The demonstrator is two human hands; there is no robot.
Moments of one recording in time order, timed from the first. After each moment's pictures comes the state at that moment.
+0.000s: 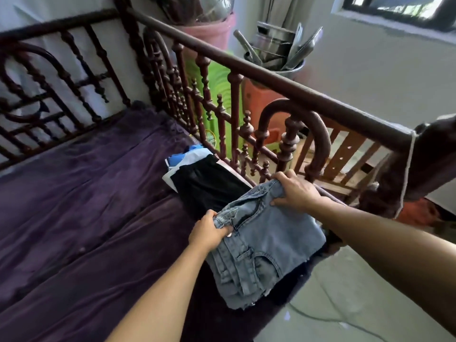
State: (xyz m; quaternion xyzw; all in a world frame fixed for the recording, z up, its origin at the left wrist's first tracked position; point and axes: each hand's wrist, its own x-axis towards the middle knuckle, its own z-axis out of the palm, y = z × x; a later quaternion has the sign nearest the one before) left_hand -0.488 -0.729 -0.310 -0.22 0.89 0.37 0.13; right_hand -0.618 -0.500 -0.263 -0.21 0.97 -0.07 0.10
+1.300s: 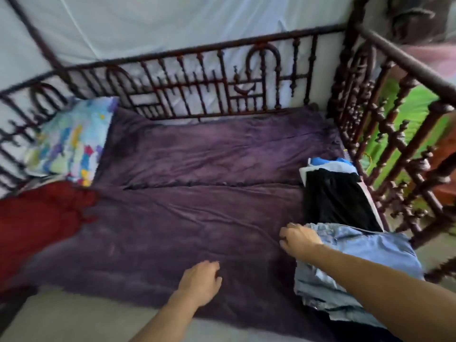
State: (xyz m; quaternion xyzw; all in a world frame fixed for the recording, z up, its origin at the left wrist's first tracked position) left_hand -0.163 -0.713 -0.274 -0.44 0.87 0.16 0.15; right_hand -0.444 -0.649 -0.290 -0.60 0.79 0.03 0.15
